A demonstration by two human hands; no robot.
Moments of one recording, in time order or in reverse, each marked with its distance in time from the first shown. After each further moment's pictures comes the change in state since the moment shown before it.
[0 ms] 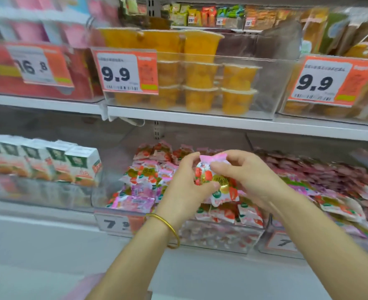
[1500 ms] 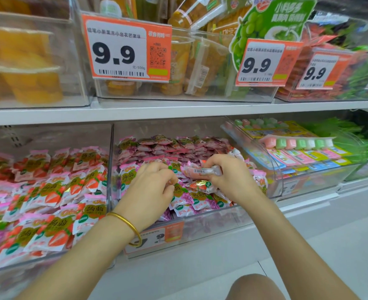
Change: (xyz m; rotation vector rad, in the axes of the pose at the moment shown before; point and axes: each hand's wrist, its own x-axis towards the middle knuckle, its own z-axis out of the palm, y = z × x) left_hand 0.048 0.006 0.197 0.710 -0.302 0.461; right_hand -0.083 0.077 -0.225 -1.000 0.453 0.163
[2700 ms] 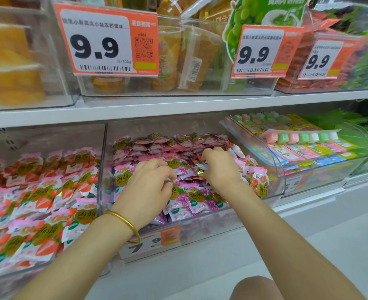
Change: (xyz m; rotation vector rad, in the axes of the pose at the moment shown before) left_hand 0.012 -0.001 0.006 0.049 -0.013 0.004; right_hand 0.038 0.003 0.027 -0.278 -0.019 0.096
